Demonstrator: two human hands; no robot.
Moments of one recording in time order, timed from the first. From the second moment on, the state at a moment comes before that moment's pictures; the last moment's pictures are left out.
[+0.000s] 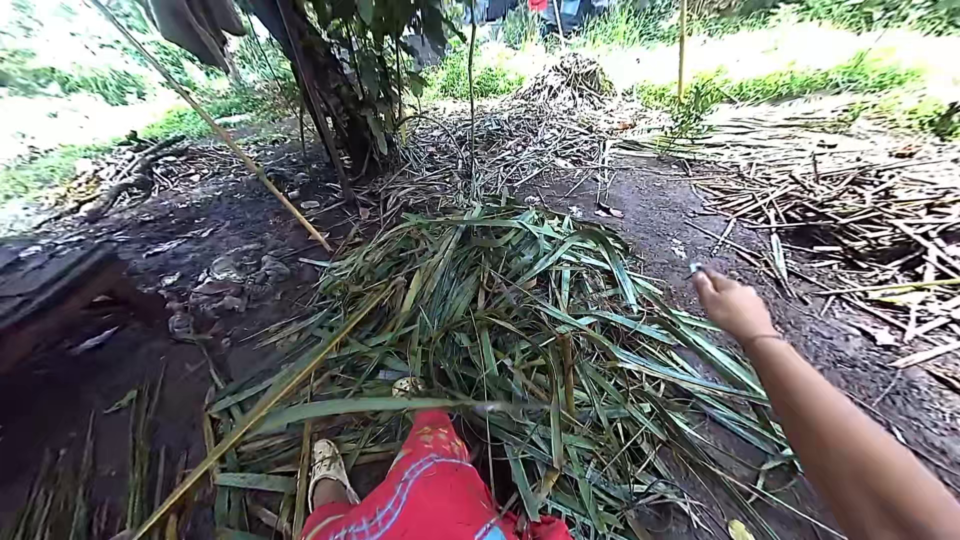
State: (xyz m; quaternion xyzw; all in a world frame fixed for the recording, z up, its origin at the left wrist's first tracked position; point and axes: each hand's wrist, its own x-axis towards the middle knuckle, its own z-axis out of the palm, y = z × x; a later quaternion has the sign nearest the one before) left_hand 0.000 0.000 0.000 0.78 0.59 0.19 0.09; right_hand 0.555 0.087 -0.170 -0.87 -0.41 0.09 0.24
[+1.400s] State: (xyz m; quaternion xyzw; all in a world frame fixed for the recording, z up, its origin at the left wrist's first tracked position) left_hand 0.207 0.167 -0.258 0.69 0.60 0.12 0.38; right_hand 0.397 -0.135 -0.087 -0.53 -0.40 0.01 0.75
